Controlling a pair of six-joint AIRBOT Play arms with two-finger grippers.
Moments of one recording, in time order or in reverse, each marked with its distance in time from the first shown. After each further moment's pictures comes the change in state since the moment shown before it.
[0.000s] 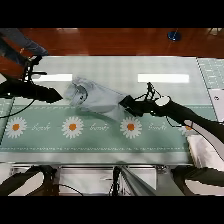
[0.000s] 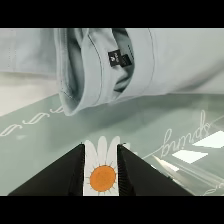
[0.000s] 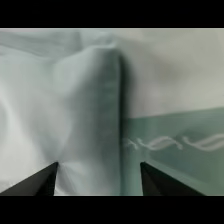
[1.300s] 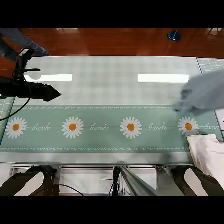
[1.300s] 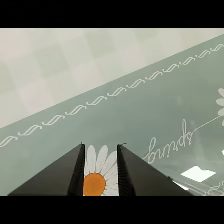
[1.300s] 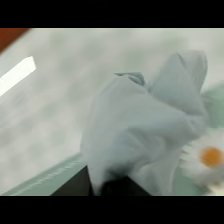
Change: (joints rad) left arm 0.003 0.094 0.000 -0.040 0.000 0.009; right arm -0.899 0.603 0.673 -0.883 1.115 0.417
